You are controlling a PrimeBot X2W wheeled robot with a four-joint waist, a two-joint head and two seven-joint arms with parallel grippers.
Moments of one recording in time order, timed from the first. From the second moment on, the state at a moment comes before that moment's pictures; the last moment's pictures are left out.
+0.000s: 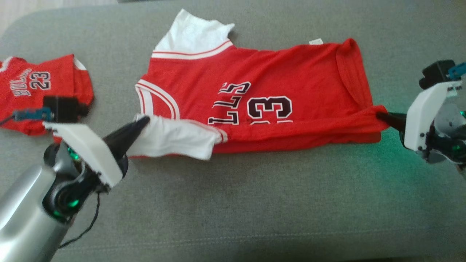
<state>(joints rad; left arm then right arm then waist) -0.41 0.60 -0.59 0.10 -1.13 -0.09 0.28 -0.71 -0.68 0.79 0.54 1.12 0.12 0.62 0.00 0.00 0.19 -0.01</state>
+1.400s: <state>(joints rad) -0.45 0.21 -0.31 0.33 -0.78 0.07 -0.25 -0.69 -0.49 0.59 0.69 0.80 0.12 -0.24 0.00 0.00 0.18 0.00</state>
